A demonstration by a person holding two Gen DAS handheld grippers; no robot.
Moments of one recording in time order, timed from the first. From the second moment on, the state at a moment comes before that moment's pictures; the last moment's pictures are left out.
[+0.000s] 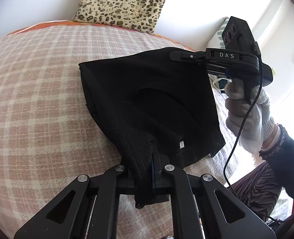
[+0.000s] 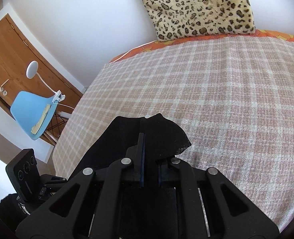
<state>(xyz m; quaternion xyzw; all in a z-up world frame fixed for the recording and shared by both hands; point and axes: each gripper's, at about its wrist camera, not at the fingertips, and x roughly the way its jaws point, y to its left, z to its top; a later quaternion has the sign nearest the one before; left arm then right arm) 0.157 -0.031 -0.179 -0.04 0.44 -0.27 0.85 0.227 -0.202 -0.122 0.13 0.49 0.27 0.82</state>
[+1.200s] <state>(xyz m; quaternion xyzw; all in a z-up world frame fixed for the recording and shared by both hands) 0.190 -0.281 -0.105 0.03 0.34 -0.43 0.83 0.197 -0.440 0.030 0.12 0.38 0.15 0.91</state>
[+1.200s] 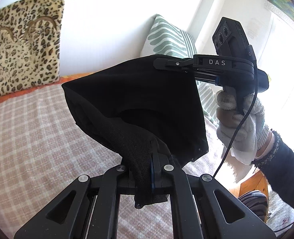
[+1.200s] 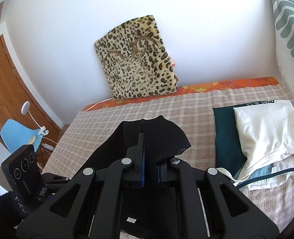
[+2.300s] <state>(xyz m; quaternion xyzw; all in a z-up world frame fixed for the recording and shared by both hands) 0.271 -0.480 -0.170 0.08 0.40 -0.44 0.80 0.346 -0.695 -0.031 0.05 0.46 -0.07 0.89</state>
